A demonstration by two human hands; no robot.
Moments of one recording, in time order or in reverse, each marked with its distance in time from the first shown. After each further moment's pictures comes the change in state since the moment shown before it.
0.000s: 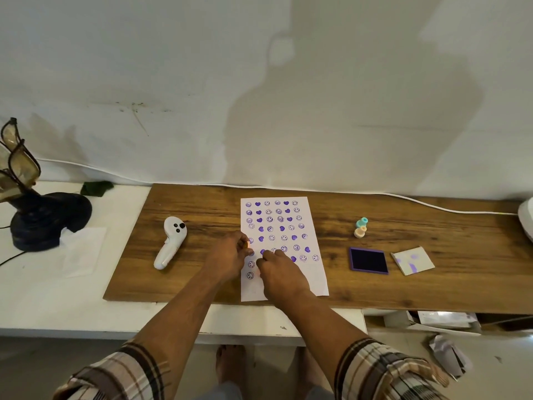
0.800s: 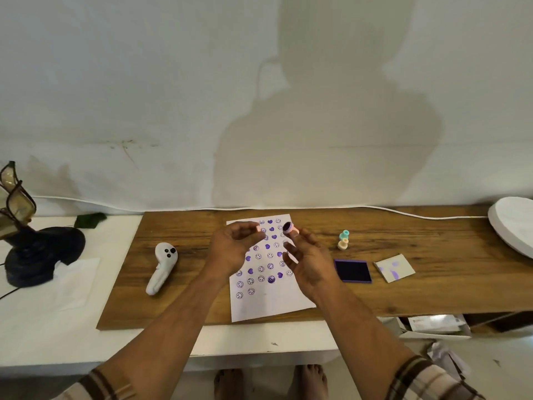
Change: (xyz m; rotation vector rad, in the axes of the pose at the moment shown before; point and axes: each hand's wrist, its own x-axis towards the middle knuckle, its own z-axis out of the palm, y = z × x) left_hand -0.011 0.089 -0.033 -0.776 0.084 -0.019; right_hand -0.016 0.044 -0.105 1.978 0.394 0.655
